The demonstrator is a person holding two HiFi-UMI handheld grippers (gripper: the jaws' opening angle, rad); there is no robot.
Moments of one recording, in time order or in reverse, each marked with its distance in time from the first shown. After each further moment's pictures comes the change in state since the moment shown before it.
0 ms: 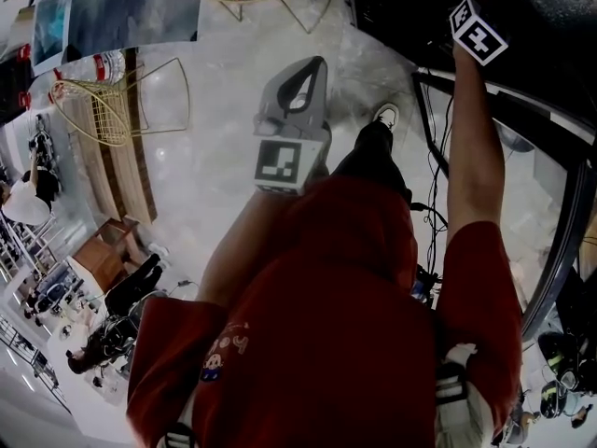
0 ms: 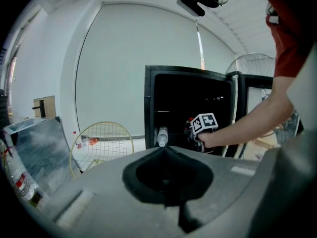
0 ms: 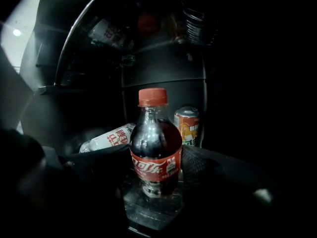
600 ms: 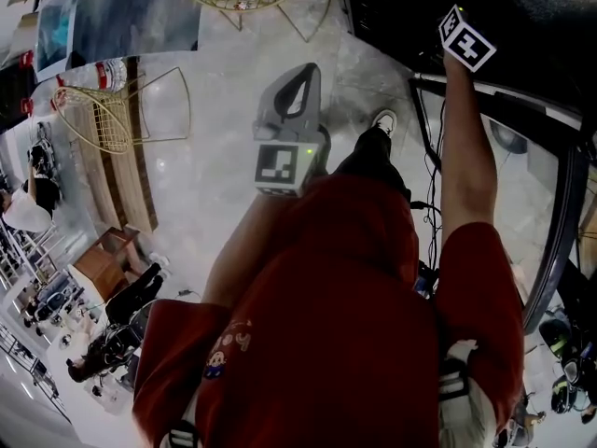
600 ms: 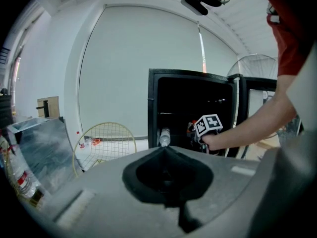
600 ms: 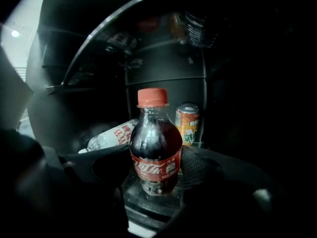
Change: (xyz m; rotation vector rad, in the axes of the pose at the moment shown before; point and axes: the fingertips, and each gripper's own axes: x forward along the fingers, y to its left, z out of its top) left arm -0.009 0.007 0.002 -0.014 -0.010 0.031; right arm -0.014 0.008 -0.009 0.000 0.047 0.010
